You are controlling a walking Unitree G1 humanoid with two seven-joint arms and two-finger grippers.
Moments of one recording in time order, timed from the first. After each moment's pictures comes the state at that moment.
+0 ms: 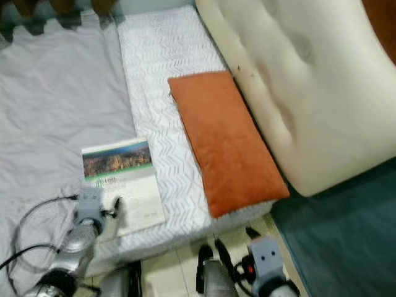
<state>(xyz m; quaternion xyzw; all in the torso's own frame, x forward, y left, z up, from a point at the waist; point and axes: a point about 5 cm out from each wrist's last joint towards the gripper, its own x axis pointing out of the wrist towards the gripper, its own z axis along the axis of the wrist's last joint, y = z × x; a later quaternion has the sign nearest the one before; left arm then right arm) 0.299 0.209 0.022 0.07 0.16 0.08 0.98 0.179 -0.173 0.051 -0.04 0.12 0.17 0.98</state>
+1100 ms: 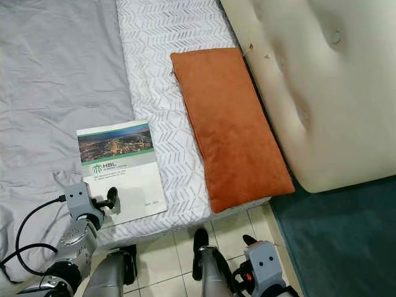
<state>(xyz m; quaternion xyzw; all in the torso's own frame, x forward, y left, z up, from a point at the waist) 0.315 0.195 0.029 -0.10 0.15 0.09 0.98 0.171 -0.170 0.053 -0.05 0.15 0.19 0.97</state>
